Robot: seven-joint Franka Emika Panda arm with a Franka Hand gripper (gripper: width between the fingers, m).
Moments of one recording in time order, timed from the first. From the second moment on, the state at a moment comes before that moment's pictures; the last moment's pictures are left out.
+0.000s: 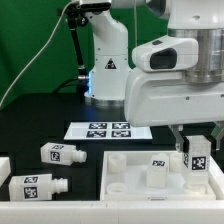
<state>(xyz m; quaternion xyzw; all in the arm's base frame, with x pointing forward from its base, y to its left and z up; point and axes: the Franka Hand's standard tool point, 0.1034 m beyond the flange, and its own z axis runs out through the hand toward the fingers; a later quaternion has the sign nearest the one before) 0.654 0.132 0.093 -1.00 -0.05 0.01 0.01</state>
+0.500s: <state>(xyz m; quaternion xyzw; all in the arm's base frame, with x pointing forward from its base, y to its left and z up) 0.656 0.131 0.092 -0.97 0.24 0.01 0.03</state>
